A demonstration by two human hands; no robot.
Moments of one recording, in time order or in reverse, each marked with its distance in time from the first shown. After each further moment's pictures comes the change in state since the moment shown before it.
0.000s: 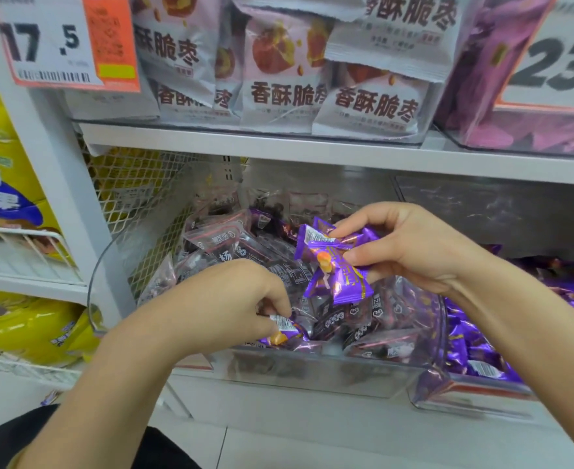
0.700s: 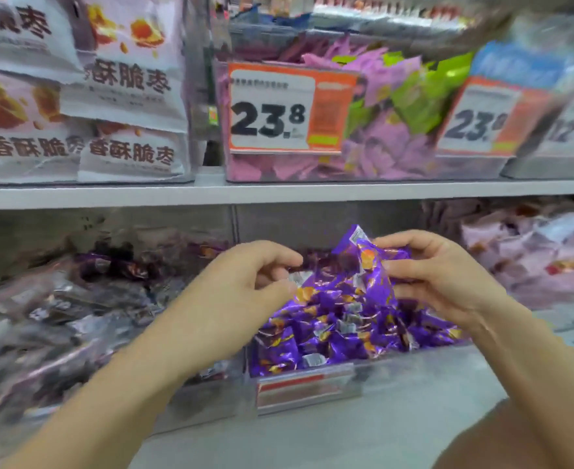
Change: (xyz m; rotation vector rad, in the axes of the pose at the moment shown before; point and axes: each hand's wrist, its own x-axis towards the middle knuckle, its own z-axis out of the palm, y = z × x) left_hand 0.062 0.166 0.006 -0.700 0.226 0.179; right_hand -0.146 0.023 -0.152 0.227 0.519 -0.022
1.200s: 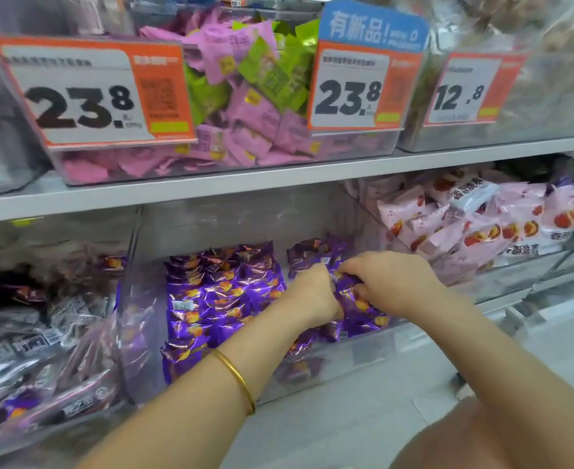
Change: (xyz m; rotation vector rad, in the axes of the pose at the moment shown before) left_hand 0.110 0.010 0.193 0.318 -0.350 -0.229; right_hand 0.023 0.041 -0.095 -1.782 0.032 -0.152
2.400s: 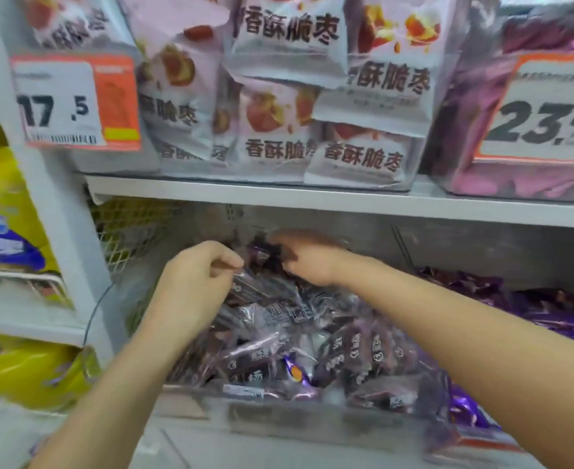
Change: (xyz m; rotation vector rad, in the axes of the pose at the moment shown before) left_hand -0.208 -0.273 -0.206 -0.068 0.849 -0.297; right_hand 0.136 -0.365 -0.066 0.445 -0.108 -0.649
